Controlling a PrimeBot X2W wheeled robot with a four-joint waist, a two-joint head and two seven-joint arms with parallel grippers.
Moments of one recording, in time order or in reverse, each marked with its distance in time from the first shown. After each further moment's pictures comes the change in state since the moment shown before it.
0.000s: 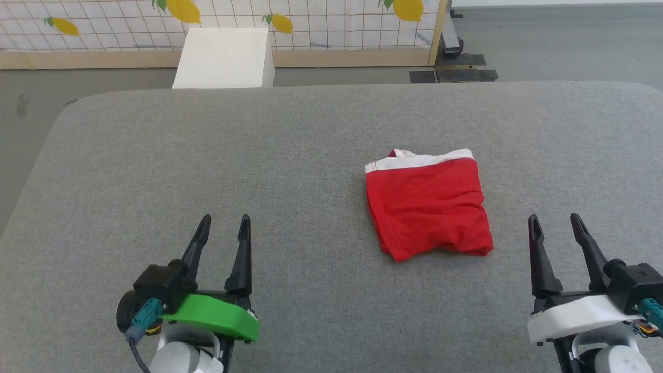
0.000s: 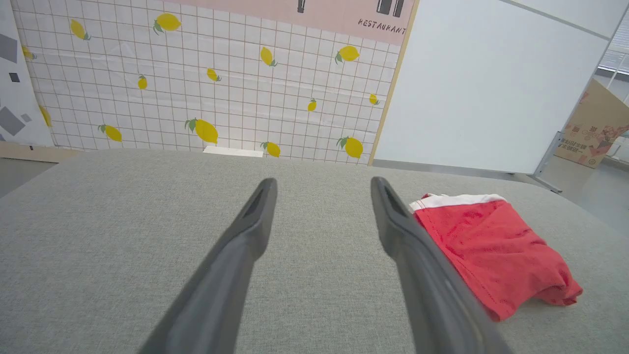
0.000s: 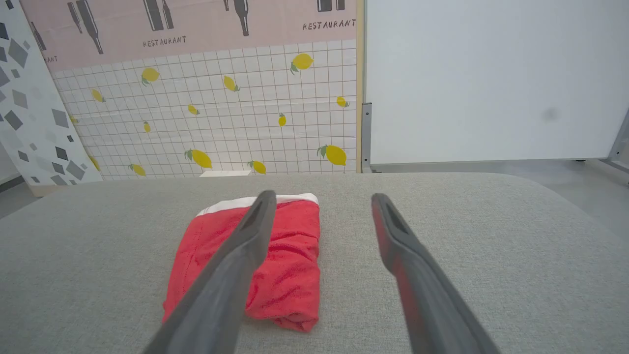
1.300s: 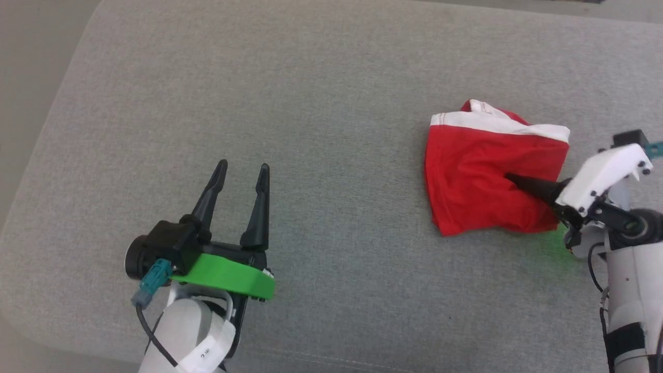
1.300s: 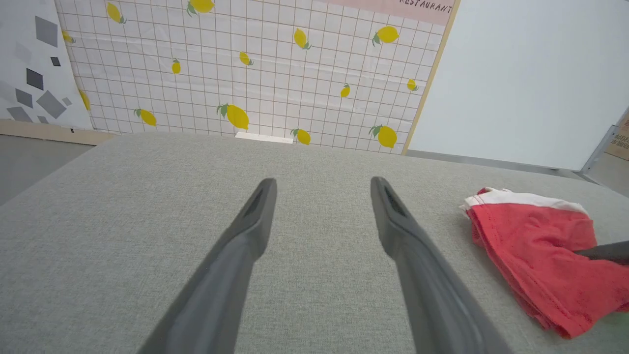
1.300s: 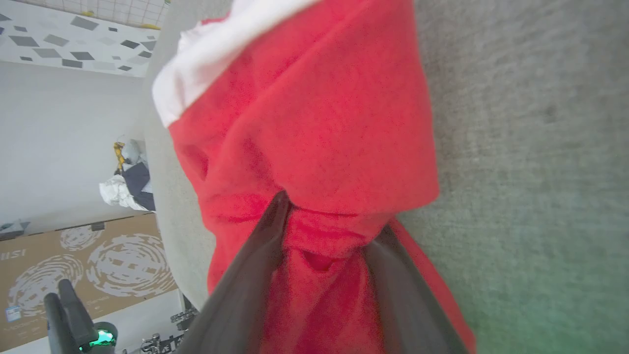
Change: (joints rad) left arm -0.125 0.000 -0.060 -0.056 0.009 -0.002 0.000; right arm -0.628 -0.058 -0.254 0.606 0.610 0.000 1.074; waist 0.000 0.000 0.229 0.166
